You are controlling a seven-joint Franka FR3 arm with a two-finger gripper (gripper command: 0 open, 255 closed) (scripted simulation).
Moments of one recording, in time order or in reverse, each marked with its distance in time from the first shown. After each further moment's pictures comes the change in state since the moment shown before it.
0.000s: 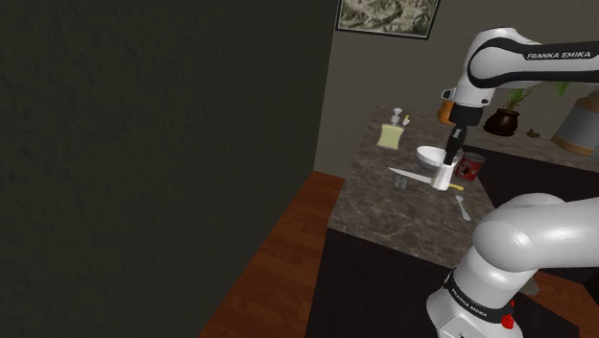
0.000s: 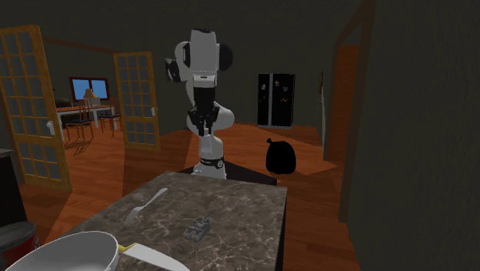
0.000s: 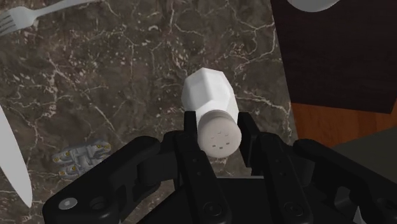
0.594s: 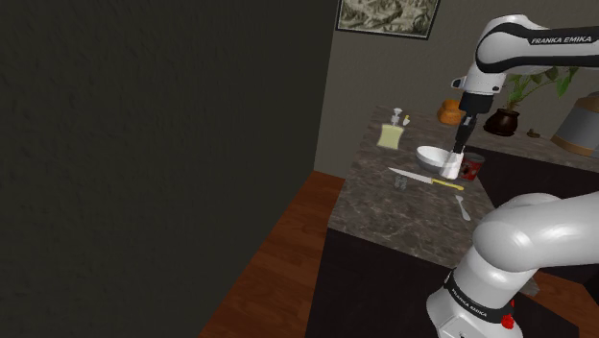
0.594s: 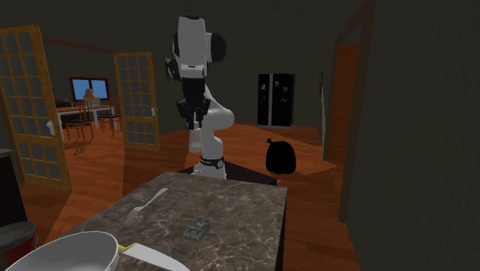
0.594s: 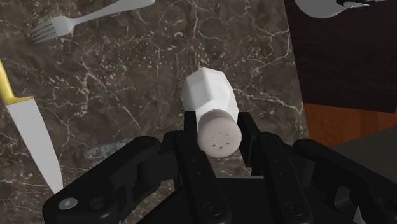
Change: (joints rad) arm 0.001 0.070 -0.058 0.133 -0.024 -0.047 -0.075
